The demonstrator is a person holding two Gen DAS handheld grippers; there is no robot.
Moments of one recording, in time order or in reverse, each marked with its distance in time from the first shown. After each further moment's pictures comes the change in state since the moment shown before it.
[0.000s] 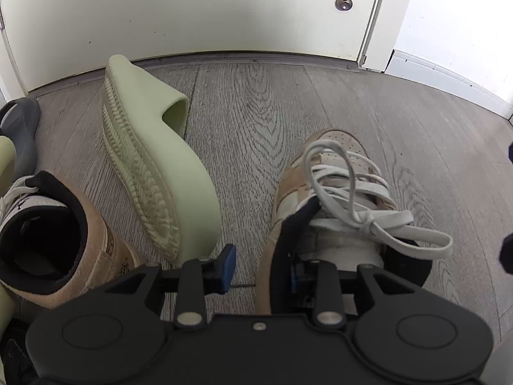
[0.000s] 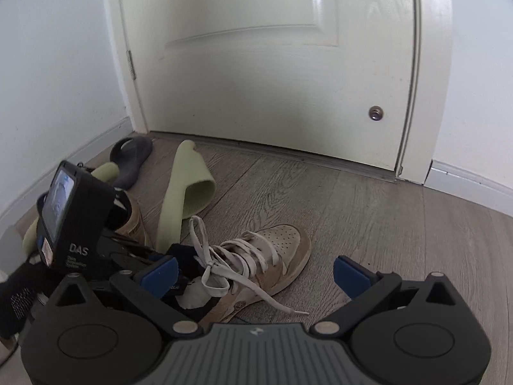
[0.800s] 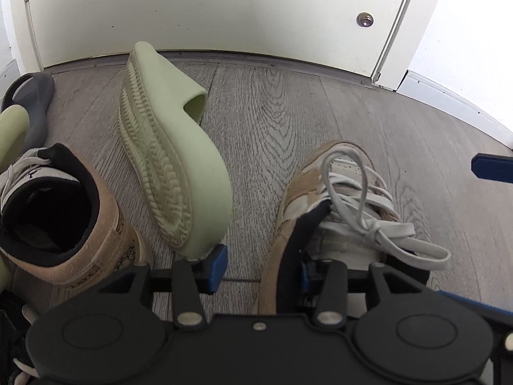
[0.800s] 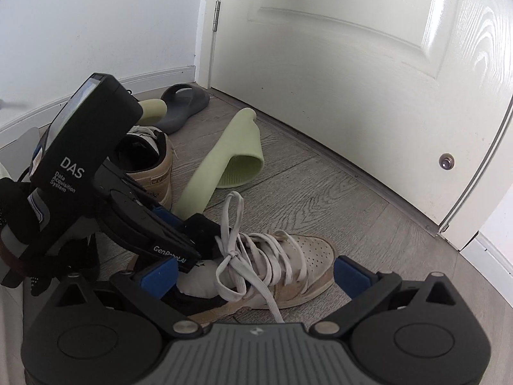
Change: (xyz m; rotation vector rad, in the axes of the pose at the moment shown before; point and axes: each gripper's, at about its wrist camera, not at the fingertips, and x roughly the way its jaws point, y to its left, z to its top) left arm -0.016 0.018 -0.007 -0.125 -0.003 -0.018; right arm 0.030 0.027 -0.001 -0.298 0.013 0.064
